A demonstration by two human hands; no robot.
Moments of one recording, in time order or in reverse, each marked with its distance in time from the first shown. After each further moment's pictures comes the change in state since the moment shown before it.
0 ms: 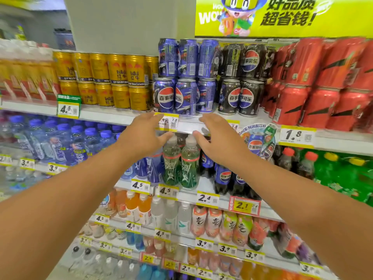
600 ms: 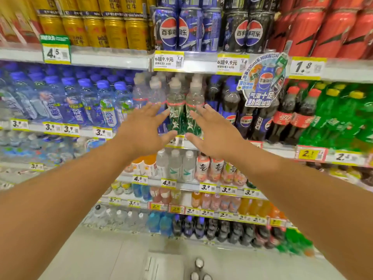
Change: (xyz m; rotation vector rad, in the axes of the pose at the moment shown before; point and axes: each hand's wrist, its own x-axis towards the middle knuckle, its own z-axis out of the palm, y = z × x) left_hand -0.123 -0.041 0.047 0.245 -0.173 0.222; right_hand -0.109 -0.055 0.072 -0.191 -0.296 0.031
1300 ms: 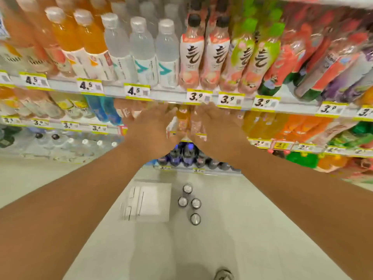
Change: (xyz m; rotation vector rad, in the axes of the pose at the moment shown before) left_hand -0.121 0.093 0.373 -0.185 -0.247 0.061; right_hand -0.169 0.055 0.345 0.072 -0.234 0.149
